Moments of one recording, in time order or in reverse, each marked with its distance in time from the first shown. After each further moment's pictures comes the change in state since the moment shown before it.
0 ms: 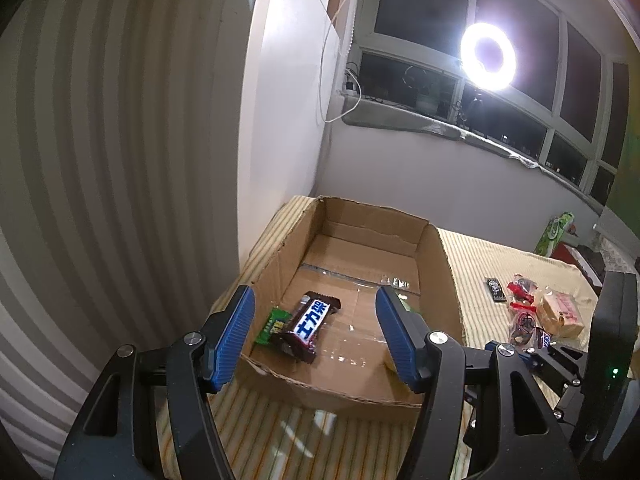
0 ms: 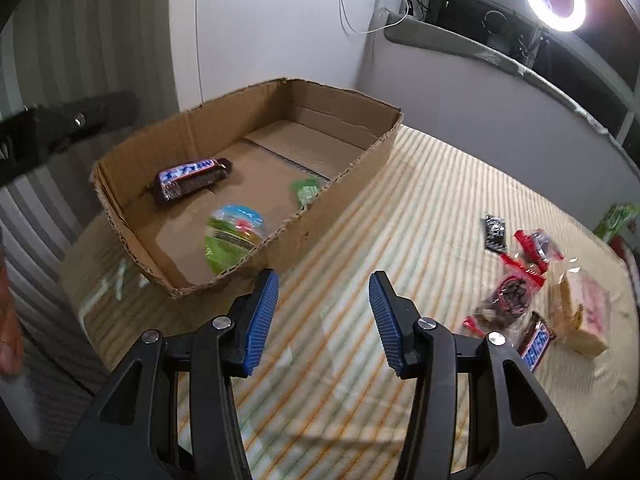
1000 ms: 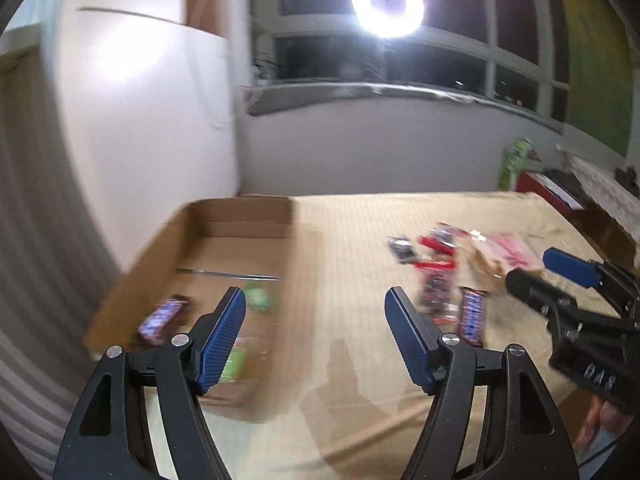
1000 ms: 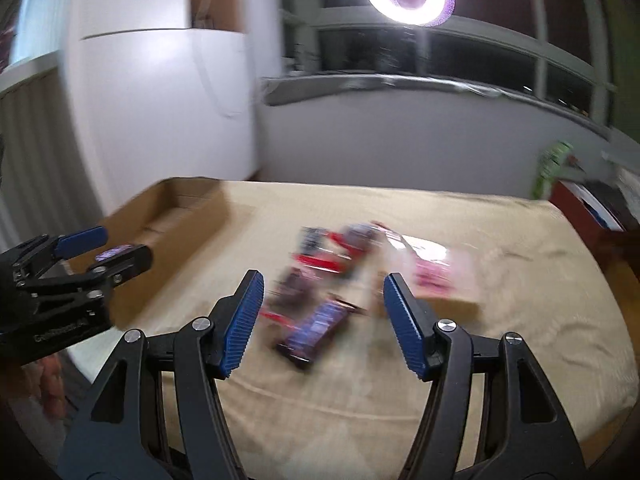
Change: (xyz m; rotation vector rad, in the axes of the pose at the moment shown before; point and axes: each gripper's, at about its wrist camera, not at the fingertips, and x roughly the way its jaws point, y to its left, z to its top) left arm 0.010 -0.166 -0.022 0.278 0.065 -0.086; right arm -0.105 -0.180 -0.079 0.330 -0.223 -0.090
